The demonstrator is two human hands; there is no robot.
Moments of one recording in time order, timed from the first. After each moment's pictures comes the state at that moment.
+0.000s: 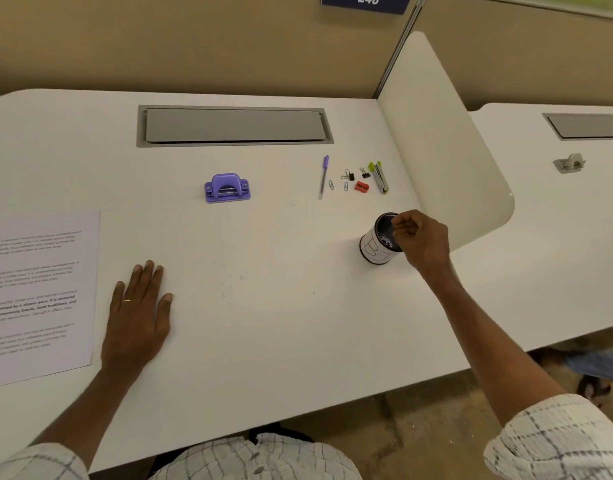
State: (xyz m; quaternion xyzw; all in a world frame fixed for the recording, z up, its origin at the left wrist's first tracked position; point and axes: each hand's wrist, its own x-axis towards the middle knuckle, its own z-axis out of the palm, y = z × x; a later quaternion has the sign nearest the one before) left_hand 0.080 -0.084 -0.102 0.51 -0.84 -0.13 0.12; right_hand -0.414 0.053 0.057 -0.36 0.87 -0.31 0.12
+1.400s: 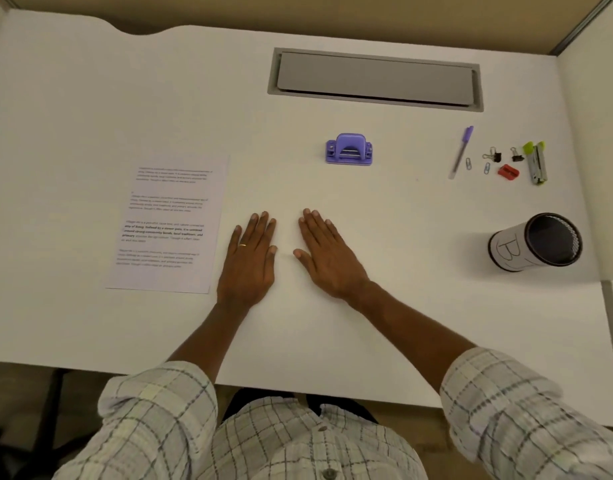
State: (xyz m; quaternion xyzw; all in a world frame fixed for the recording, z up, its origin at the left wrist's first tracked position) left_hand 0.080 -0.087 -0.101 0.52 -0.84 -0.13 0.09; right_hand -0.132 -0.056 -0.074 -0.76 0.61 -0.08 0.21
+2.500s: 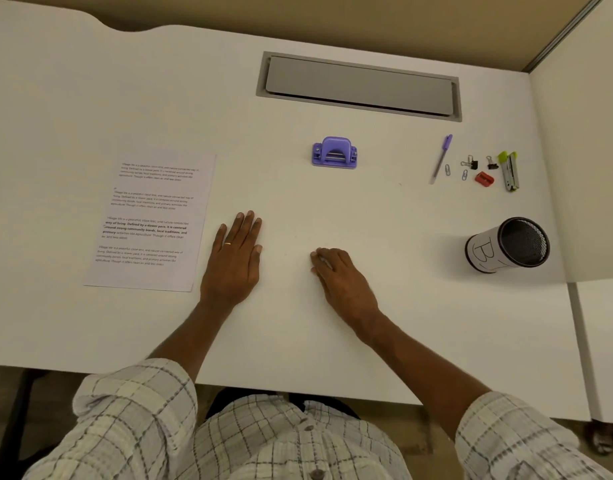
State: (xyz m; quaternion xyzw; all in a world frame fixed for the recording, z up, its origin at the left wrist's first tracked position) left_hand 0.080 -0.086 -0.104 0.52 -0.84 -0.13 0.11; right_hand -0.158 0.006 -0.060 -0.74 0.65 -0.15 0.09
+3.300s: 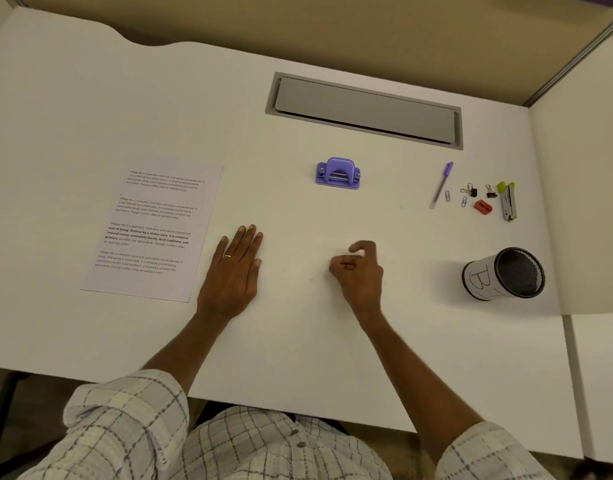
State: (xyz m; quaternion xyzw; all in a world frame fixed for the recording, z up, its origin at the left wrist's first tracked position) left_hand 0.079 -0.084 -0.101 0.52 -0.83 -0.13 0.13; right_hand -0.173 -0.030 -0.028 -0.31 0.78 -0.39 0.37
